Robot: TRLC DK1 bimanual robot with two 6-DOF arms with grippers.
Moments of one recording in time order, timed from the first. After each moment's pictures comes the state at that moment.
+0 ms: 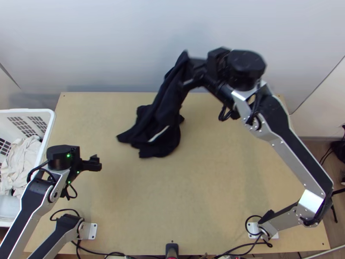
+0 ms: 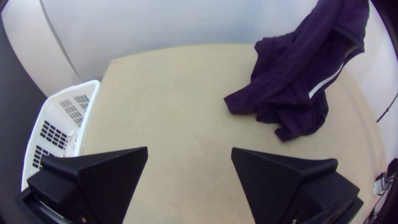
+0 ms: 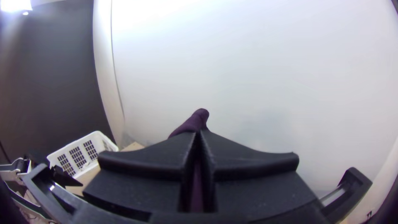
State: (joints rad) left arm -0.18 0.76 0.72 -0.67 -0.18 -0.06; right arm 0.70 1.64 1.99 -0.42 0.15 0.08
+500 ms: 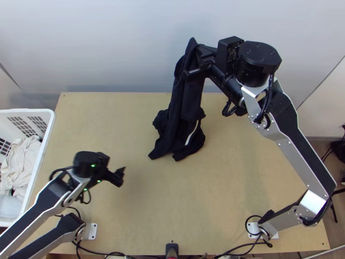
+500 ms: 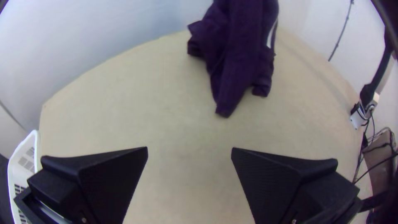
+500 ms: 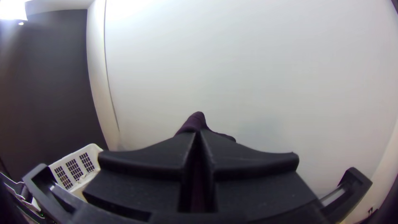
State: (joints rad) left arm -0.54 0.83 0.67 -0.56 -0.06 0.00; right arm 0.70 1.64 2.07 -0.44 0.21 0.09
